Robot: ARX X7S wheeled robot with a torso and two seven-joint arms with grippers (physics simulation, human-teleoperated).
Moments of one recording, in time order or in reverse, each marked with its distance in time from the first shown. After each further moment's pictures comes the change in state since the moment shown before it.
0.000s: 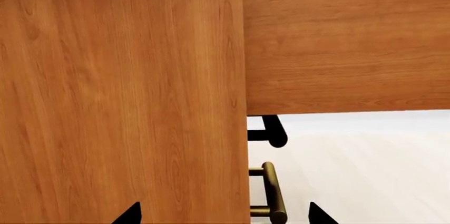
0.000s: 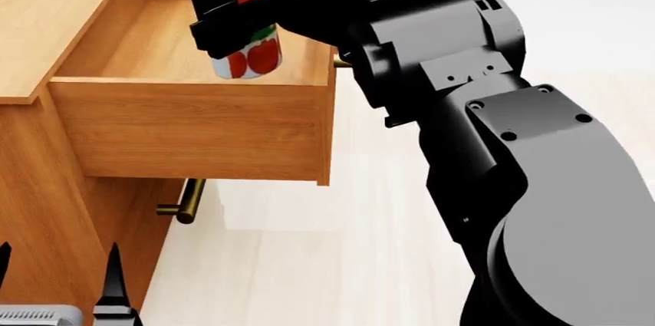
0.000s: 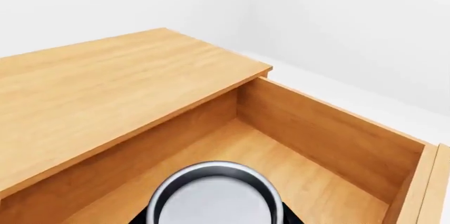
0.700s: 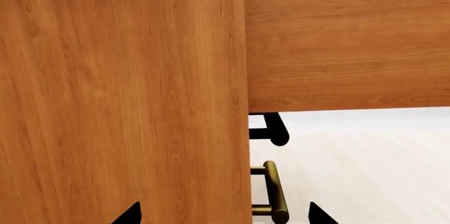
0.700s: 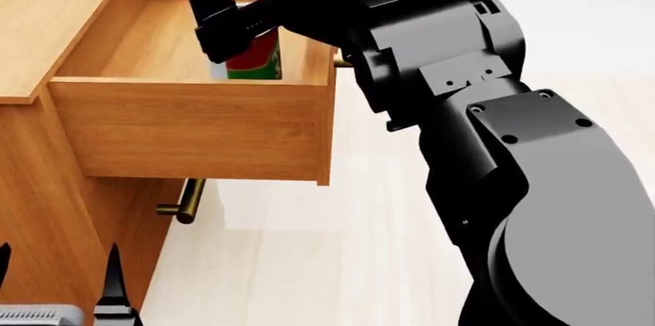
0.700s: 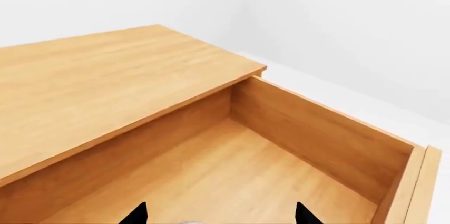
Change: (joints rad) left arm -0.004 -0.004 0.006 -0.010 -0.001 0.005 -0.008; right arm -0.009 0.000 0.018 0.004 -0.051 -0.017 0.004
